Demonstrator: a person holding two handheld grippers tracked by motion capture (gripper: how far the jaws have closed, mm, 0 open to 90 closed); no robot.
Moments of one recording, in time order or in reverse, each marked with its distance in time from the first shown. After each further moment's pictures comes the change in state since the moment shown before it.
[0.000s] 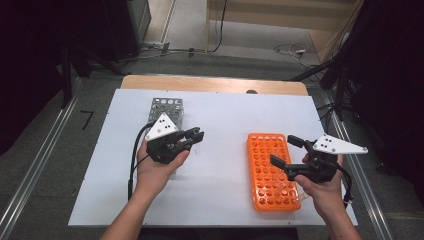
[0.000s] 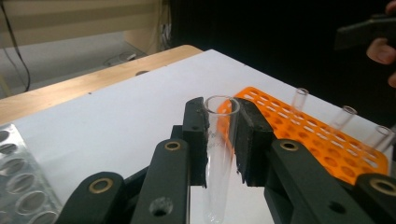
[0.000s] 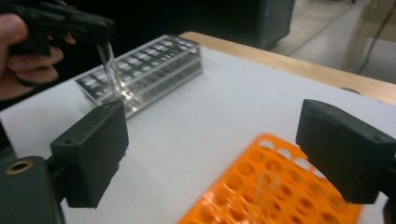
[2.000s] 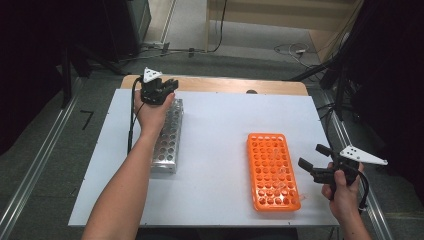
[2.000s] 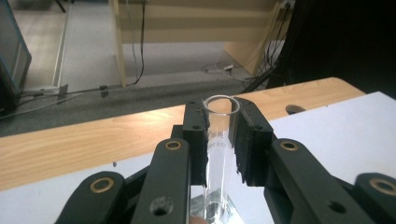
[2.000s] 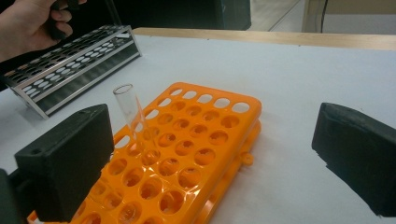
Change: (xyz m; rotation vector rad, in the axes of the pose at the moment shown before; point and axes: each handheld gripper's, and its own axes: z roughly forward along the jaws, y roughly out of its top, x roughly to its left) left arm 0.161 0.017 0.081 -0.027 0.381 -0.137; right arm -0.083 -0.075 -0.021 -0.046 -0.094 0.158
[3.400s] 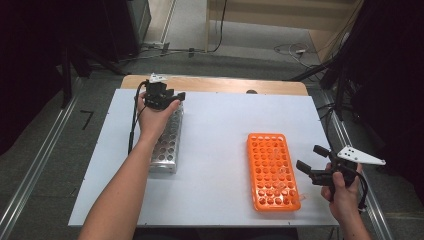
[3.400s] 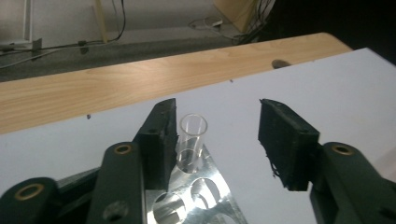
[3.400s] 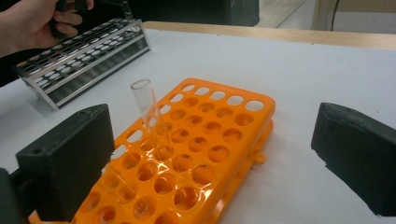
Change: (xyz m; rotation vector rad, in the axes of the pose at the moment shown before) left arm -0.010 -0.004 -0.008 0.149 -0.064 -0.029; right arm 0.009 0.002 -0.001 0.024 0.031 -0.028
